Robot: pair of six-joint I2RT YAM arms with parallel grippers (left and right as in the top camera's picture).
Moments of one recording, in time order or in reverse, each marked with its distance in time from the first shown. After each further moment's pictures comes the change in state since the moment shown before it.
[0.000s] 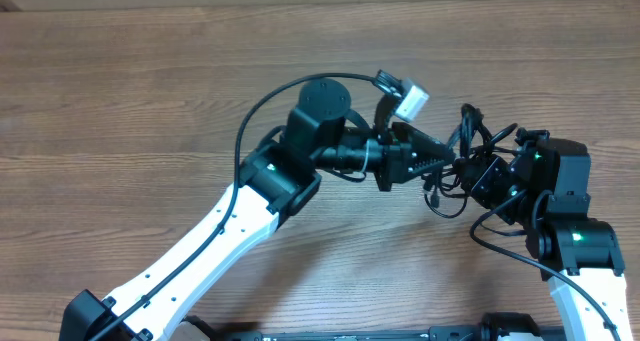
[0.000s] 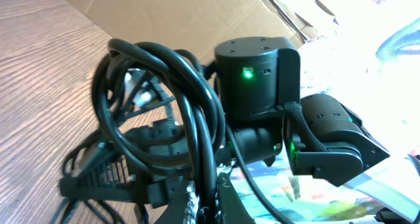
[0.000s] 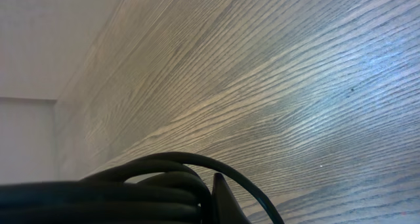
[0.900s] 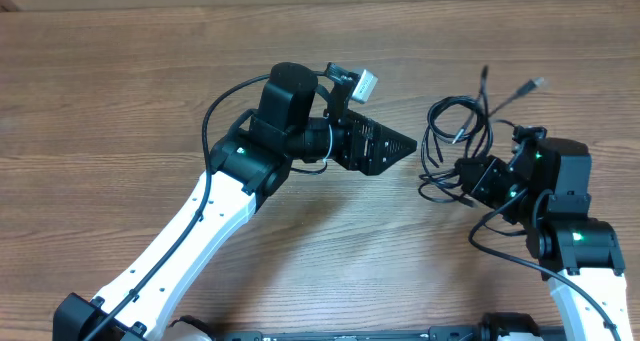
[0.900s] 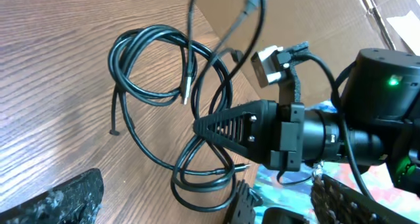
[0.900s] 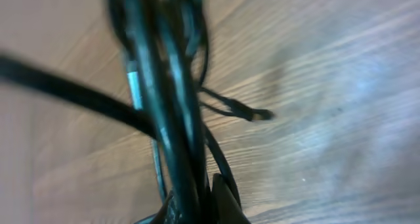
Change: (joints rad) left arm 0.151 -0.004 0.003 -0.333 -0.120 0.088; right arm -0.001 0.000 0.000 0.019 -0.007 -0.145
